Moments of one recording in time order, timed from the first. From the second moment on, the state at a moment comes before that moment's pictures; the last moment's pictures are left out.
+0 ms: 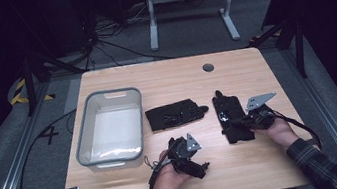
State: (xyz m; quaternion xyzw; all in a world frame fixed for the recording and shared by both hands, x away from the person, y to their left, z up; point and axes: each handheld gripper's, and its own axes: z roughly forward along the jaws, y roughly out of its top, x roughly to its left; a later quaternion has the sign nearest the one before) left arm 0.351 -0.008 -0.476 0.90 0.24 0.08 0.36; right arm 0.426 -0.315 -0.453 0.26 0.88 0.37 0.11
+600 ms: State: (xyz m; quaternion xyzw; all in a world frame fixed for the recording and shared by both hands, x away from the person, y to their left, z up) left arm 0.350 -0.008 -0.476 0.90 0.24 0.08 0.36; right arm 0.403 -0.333 -0.450 0.27 0.89 0.36 0.10
